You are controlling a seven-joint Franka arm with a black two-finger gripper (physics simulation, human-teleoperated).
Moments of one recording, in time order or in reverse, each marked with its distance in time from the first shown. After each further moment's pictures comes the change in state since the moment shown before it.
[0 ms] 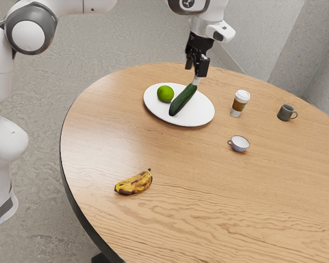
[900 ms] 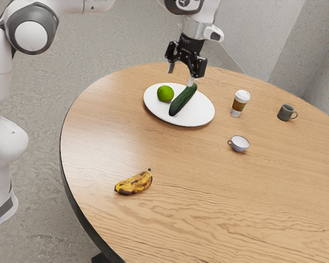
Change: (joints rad) arm -0.001 -0.018 0.098 -0.038 -0.108 -0.077 -0.481
